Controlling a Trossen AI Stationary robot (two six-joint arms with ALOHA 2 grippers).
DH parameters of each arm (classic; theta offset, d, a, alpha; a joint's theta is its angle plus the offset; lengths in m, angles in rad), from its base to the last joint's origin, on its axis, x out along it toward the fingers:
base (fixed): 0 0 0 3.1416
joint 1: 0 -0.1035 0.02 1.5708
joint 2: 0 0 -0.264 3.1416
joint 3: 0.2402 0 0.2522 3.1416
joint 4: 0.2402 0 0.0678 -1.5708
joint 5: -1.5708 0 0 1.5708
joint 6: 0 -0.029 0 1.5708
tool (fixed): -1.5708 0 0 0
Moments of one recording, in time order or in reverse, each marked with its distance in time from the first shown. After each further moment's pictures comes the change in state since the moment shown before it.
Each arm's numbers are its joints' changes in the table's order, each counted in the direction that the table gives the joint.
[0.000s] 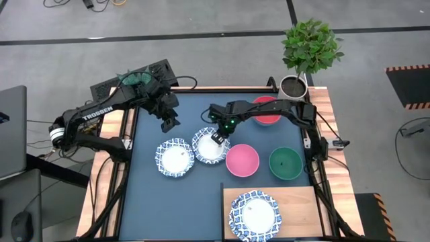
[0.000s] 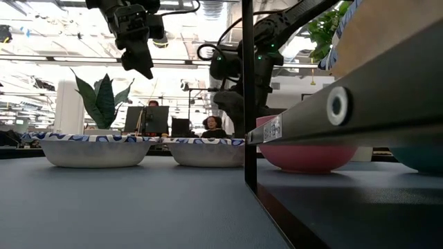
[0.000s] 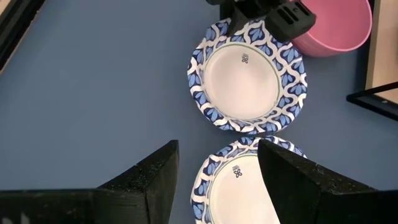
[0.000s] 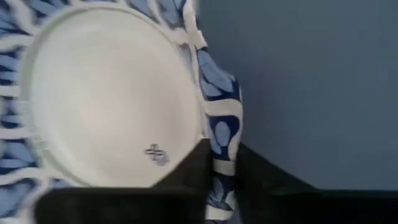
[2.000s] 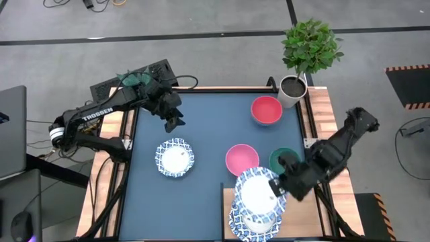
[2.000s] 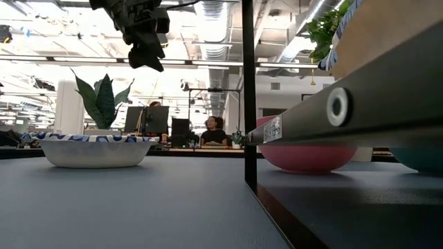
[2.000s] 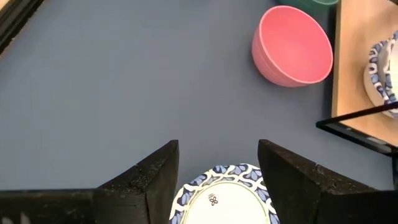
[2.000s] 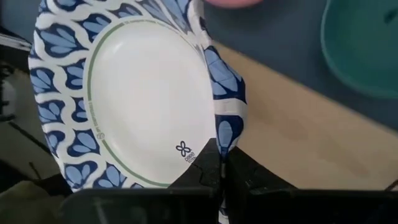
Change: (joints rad) left arm 0.033 0.000 0.000 -0.107 0.058 0.098; right arm -0.962 -0.667 0.000 0.528 0.216 -1.395
